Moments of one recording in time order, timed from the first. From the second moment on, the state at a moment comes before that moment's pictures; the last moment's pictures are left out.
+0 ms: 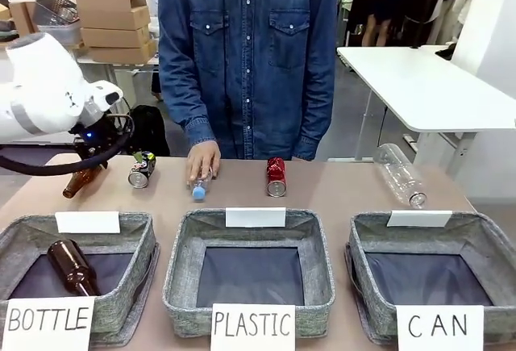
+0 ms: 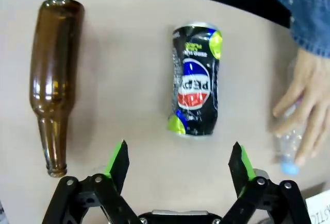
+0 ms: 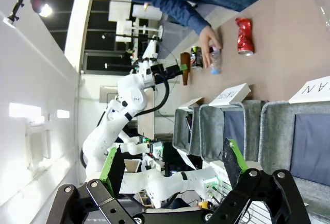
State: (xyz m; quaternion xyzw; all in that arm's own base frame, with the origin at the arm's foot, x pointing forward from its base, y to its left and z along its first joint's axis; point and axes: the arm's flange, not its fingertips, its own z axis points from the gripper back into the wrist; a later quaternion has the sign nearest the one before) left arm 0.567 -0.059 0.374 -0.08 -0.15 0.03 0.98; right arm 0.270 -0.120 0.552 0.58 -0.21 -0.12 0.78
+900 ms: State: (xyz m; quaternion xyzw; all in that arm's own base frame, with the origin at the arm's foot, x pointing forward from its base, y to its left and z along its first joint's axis) left arm 0.488 0.090 0.455 -0.31 -0.12 -0.01 0.94; right arm 0.270 -0.120 0.552 0.58 -0.21 -0.12 0.78
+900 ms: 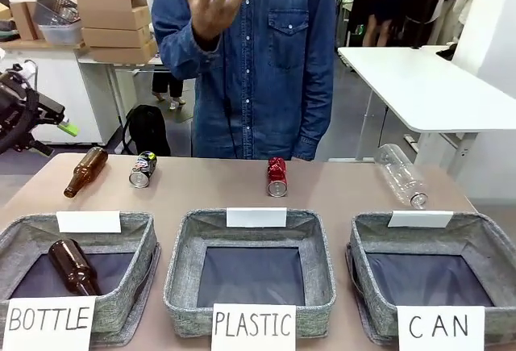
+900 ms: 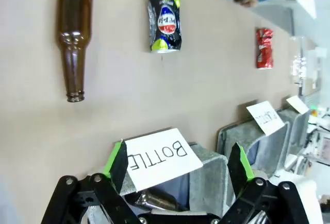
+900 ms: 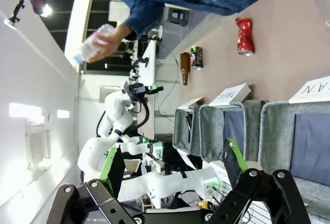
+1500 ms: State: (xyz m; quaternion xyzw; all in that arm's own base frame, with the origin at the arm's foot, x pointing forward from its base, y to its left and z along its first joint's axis) left arm 0.527 0.039 0.434 -0.25 -0.12 0.00 0.96; right arm 0.270 -0.121 0.552 0.58 -0.21 -0.12 0.78
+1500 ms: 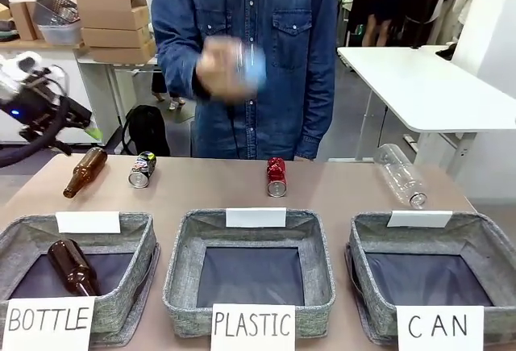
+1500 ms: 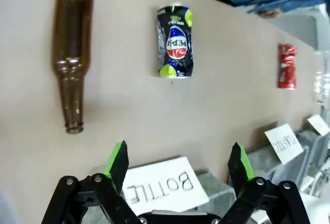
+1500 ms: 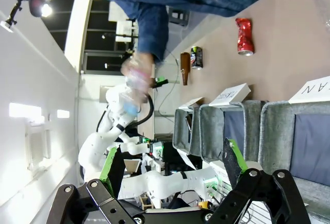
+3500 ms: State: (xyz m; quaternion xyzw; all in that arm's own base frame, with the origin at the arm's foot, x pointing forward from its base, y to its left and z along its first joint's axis) left arm 0.629 -0.079 0.342 -0.08 -0.07 -0.01 0.99; right arm 0.270 -0.121 0.552 0.58 -0.21 -0.12 0.78
